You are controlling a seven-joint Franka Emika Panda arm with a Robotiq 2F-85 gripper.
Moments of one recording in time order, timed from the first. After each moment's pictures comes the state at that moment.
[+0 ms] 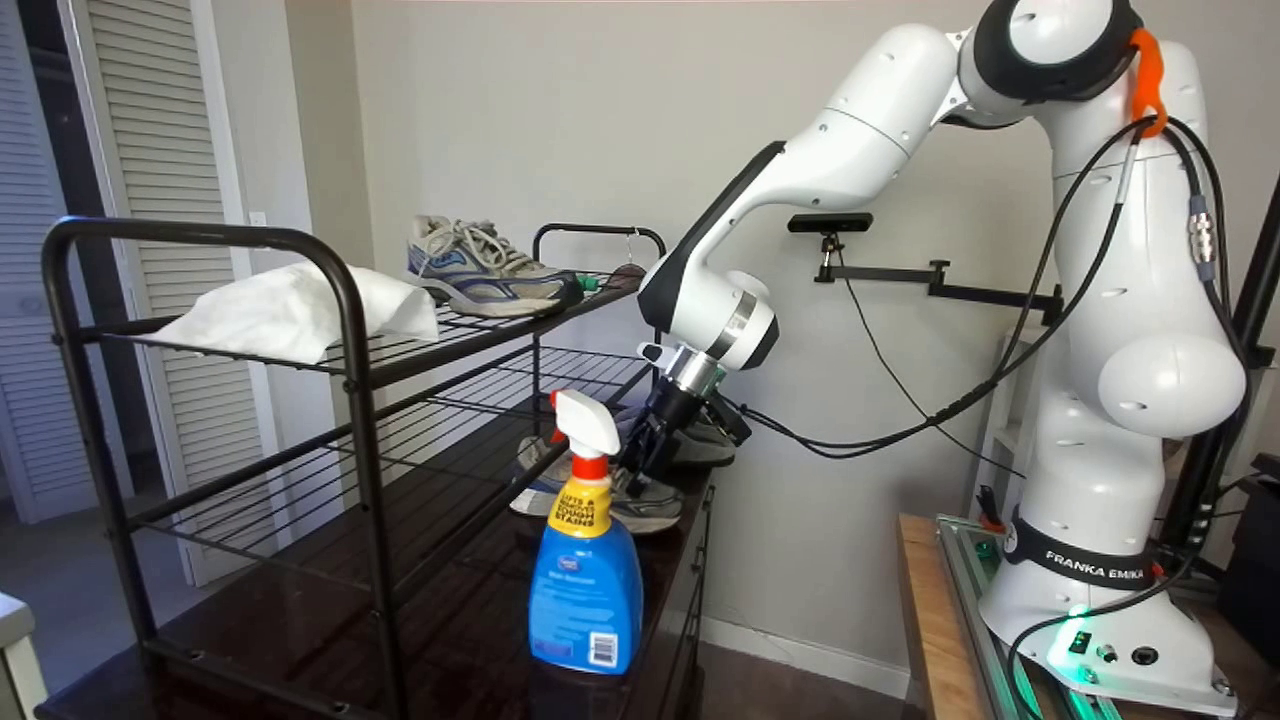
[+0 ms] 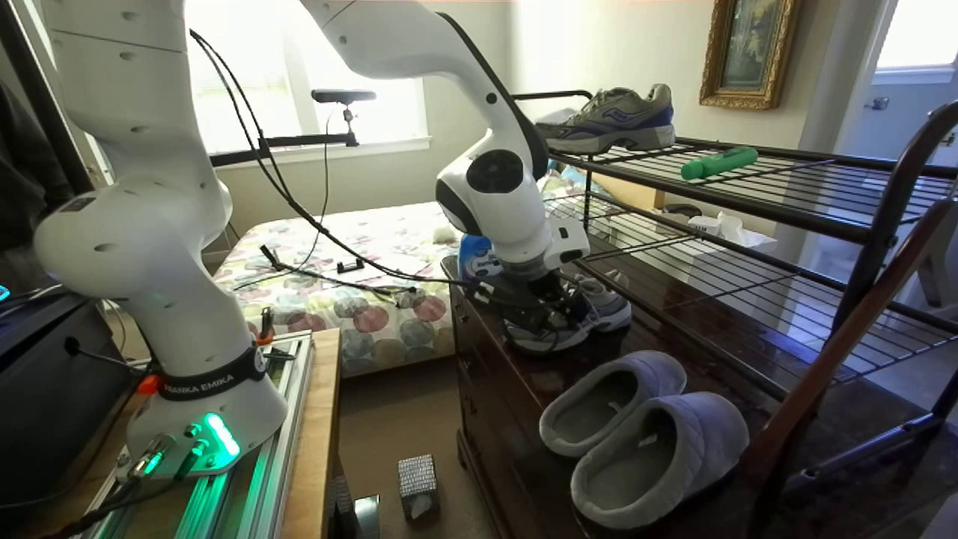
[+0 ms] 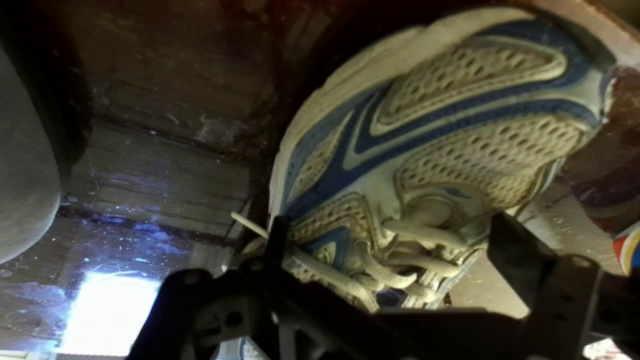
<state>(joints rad) -0.11 0.21 0.14 -2.42 1.34 2.86 -1.79</state>
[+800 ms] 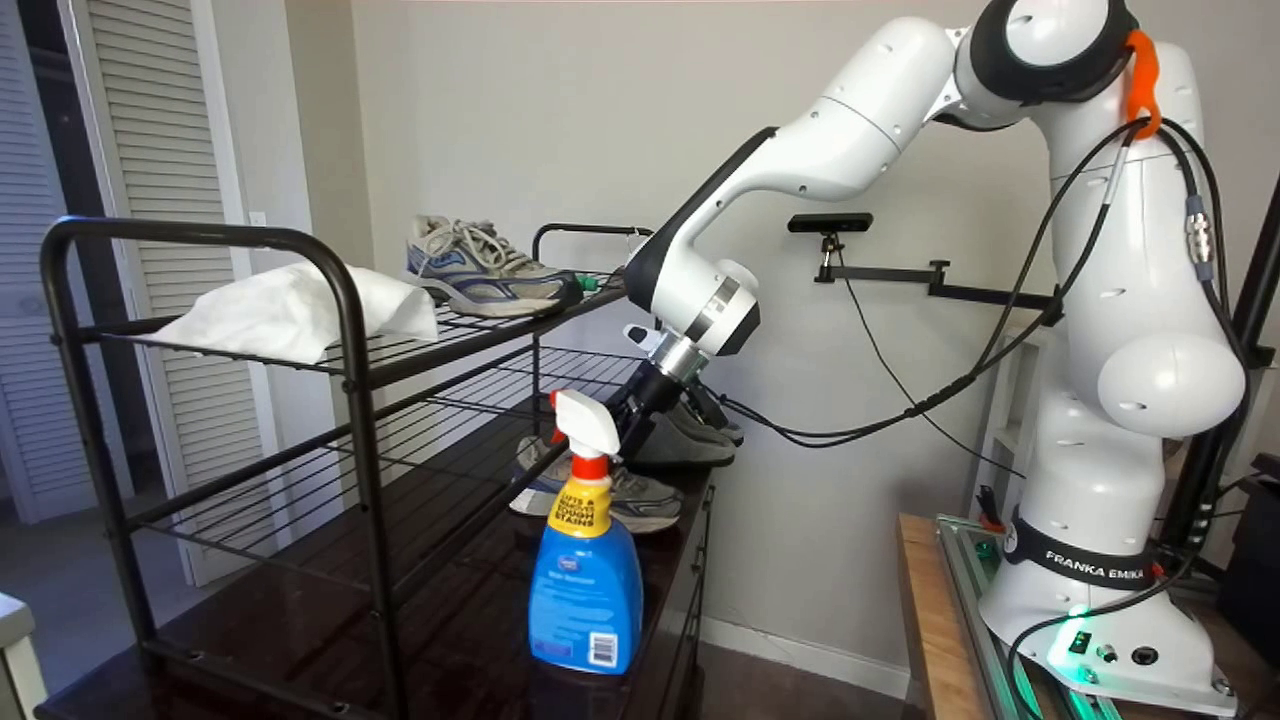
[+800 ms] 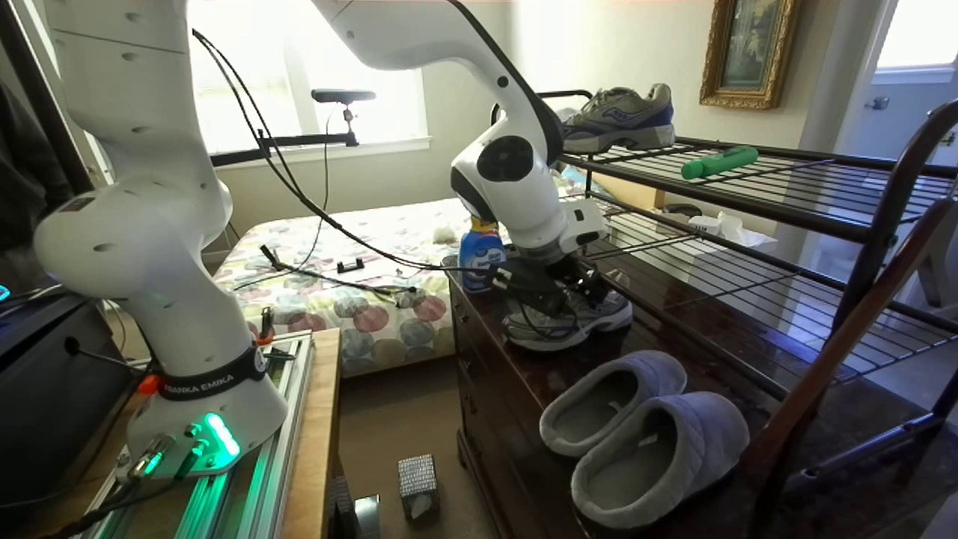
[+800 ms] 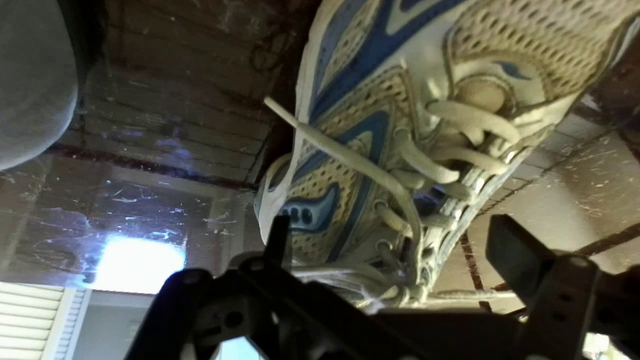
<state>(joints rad) -0.11 0.23 0.15 -2.33 1.43 2.86 -1.83</state>
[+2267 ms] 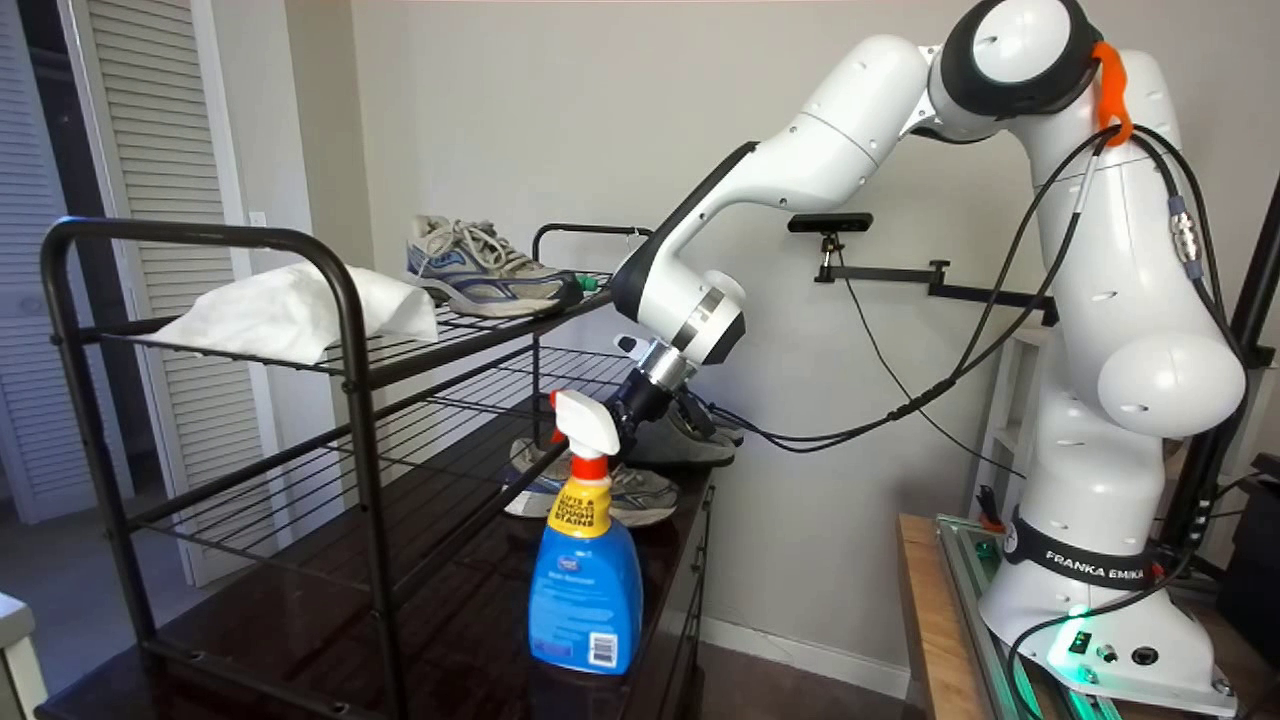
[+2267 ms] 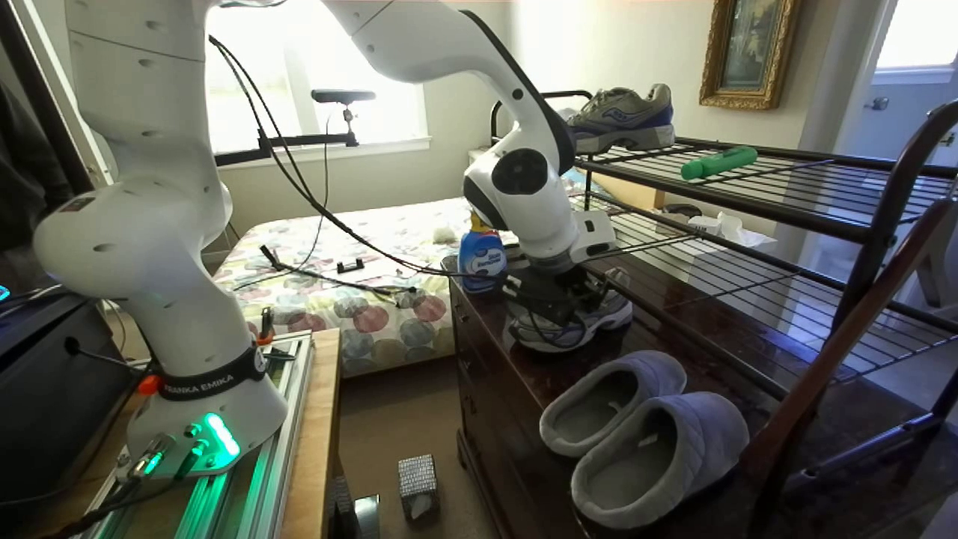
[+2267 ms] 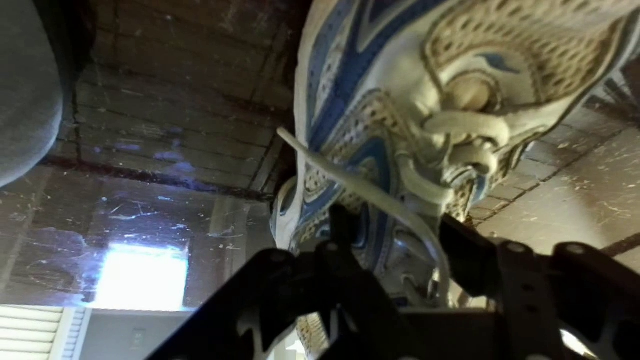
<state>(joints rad) -0.11 0.30 0.15 -2.27 1.43 2.86 -1.82</state>
